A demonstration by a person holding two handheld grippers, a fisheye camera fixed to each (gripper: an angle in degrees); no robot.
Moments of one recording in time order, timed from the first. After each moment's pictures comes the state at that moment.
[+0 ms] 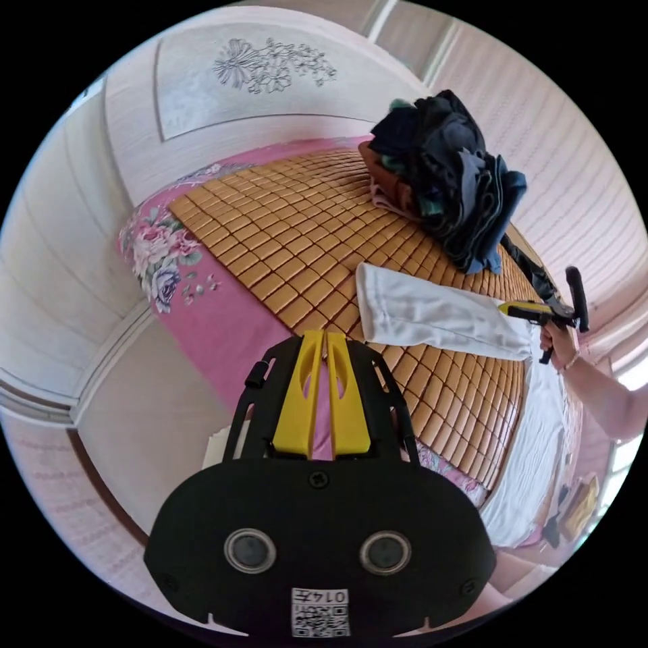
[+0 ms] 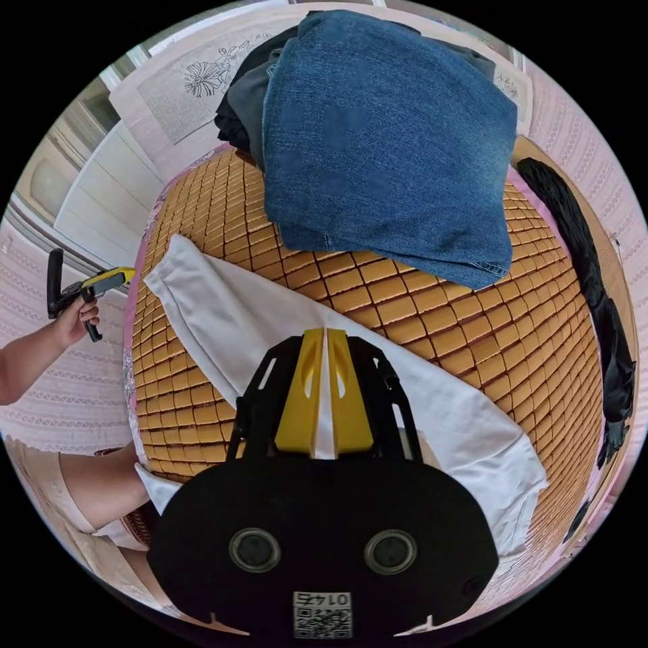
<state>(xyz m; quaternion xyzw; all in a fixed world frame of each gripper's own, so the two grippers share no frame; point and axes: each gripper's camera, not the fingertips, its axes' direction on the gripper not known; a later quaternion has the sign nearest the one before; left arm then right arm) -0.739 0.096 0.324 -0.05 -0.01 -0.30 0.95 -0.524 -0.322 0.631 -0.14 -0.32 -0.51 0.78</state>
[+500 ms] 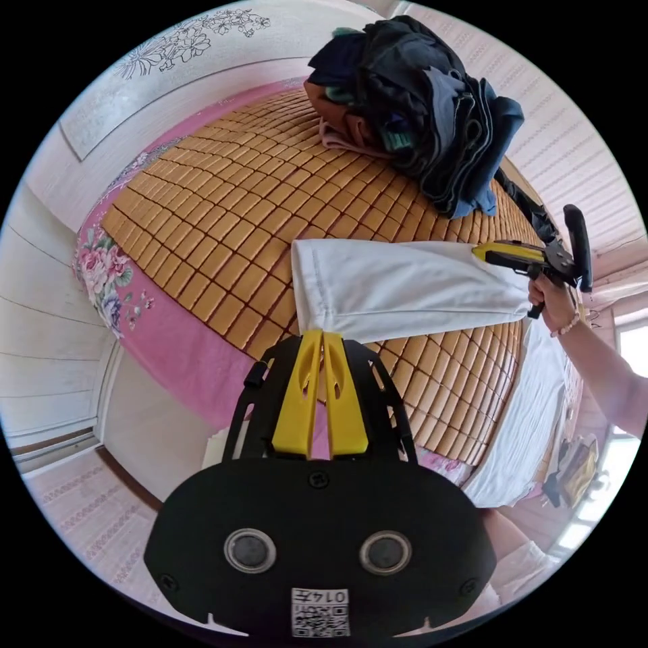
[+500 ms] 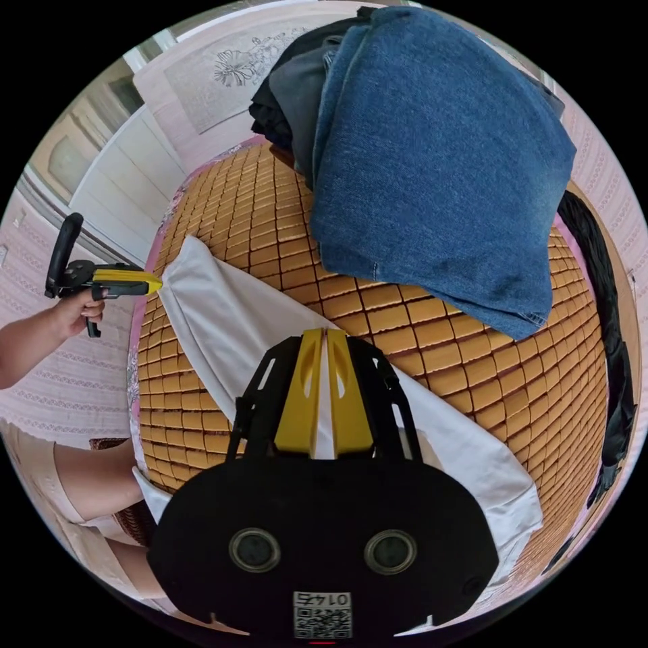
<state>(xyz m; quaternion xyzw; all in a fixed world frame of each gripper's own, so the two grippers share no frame) -0.702 0.018 0.384 -0.19 0.01 -0.20 0.96 -0.545 -0.301 0.624 -0.13 -0.34 -0.56 0.74</state>
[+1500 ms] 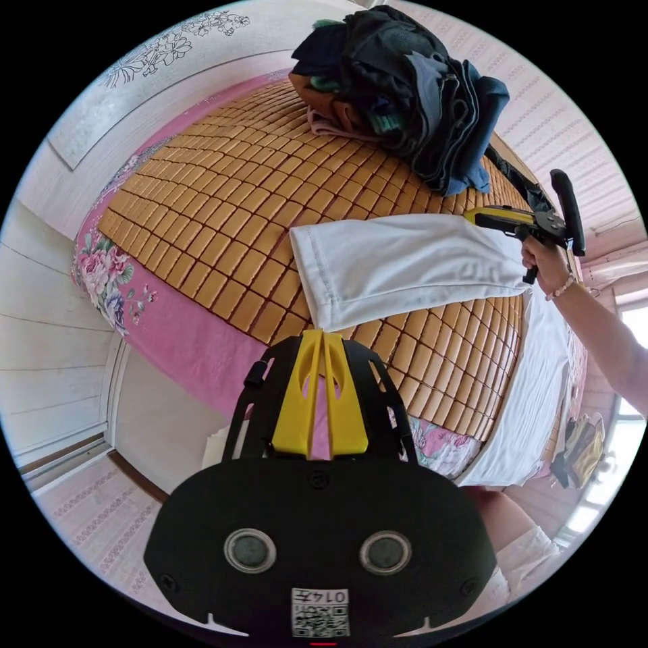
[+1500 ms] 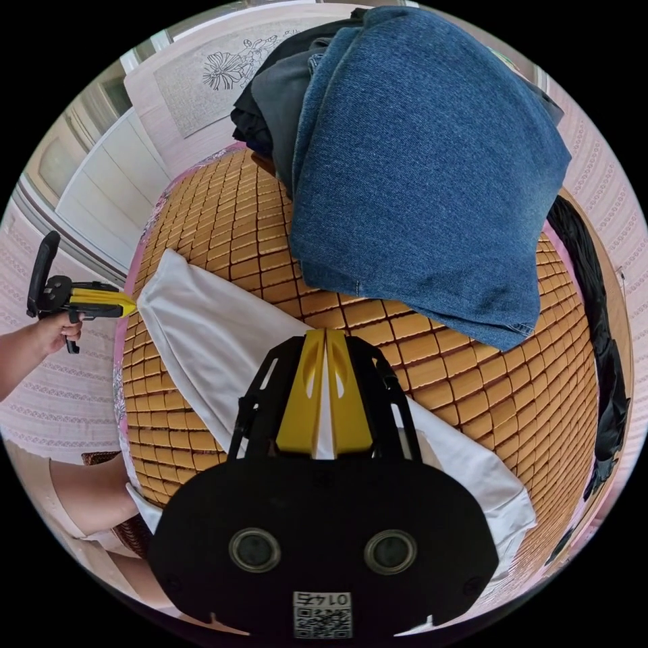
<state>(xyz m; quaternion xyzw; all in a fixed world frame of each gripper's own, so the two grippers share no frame) -0.649 -0.017 0.434 -0.22 0.03 -0.19 0.96 -0.467 -0.289 0.615 -0.13 -0.32 -0.54 0.77</state>
